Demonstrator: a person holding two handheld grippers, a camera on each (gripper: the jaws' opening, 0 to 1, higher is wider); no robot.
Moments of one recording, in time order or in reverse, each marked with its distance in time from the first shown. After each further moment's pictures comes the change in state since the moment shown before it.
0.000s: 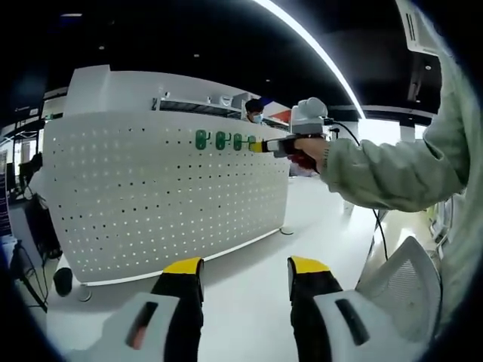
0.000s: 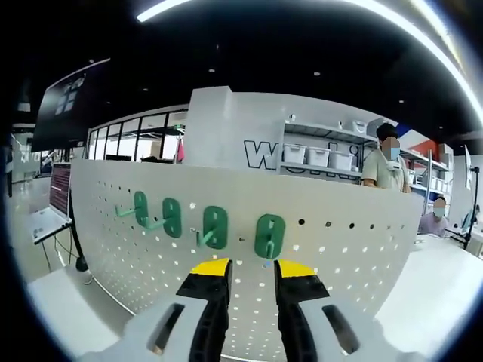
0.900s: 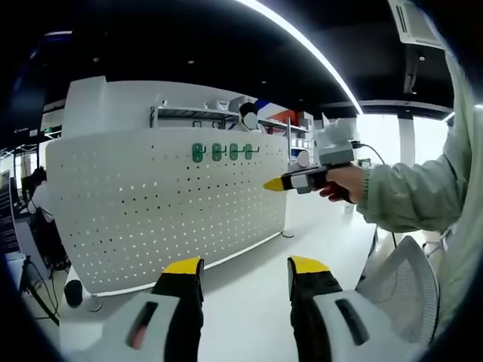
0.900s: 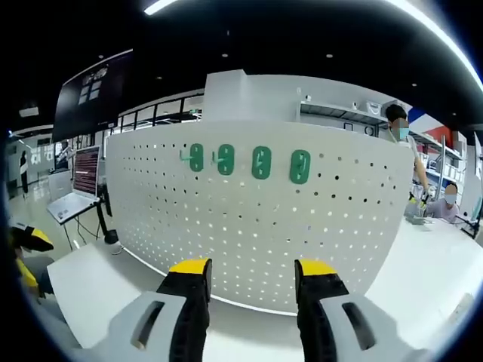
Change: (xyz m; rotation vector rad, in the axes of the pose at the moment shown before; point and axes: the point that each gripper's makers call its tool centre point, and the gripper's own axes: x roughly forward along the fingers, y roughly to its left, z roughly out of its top) left arm -0.012 -0.012 0.019 0.063 -0.016 0.011; right arm -0.081 0.038 -0.060 0.005 0.101 0.104
